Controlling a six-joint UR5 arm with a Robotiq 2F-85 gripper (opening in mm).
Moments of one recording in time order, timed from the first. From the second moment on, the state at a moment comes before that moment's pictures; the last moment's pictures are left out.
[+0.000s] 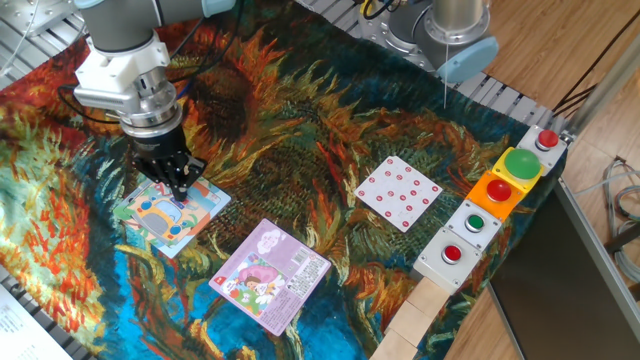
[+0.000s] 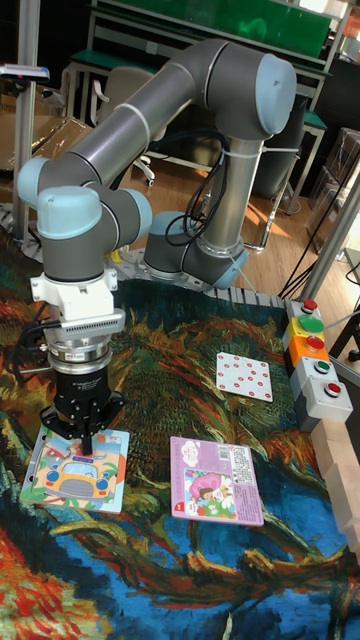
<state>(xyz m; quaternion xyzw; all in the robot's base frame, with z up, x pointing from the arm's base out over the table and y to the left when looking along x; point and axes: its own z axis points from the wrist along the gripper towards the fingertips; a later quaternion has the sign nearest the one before) 0.615 -0.095 0.009 -0.22 0.97 0.08 0.11</state>
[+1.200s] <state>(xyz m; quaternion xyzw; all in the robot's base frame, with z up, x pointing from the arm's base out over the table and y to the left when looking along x) 0.623 -0.094 0.010 -0.23 0.96 0.08 0.12</state>
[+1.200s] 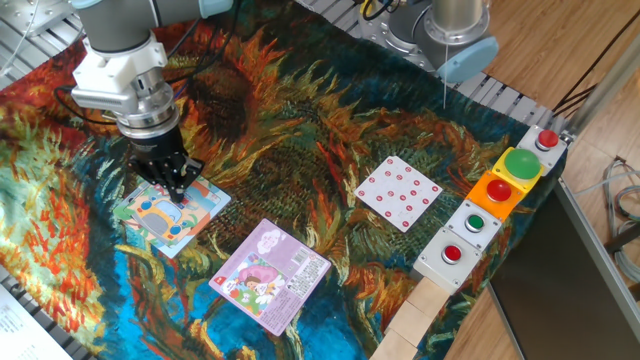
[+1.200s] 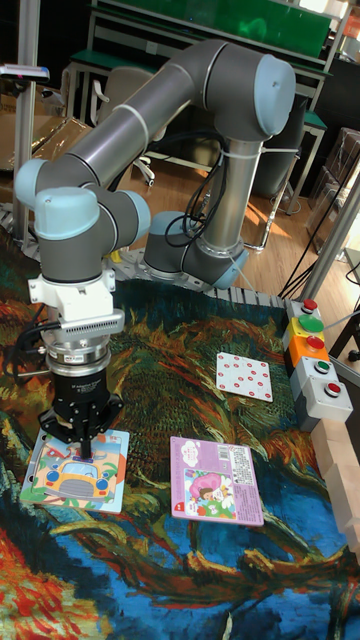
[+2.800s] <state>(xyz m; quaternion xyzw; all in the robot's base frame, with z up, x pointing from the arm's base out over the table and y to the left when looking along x) 0.611 -0.107 0.010 -0.23 0.96 0.09 0.12</state>
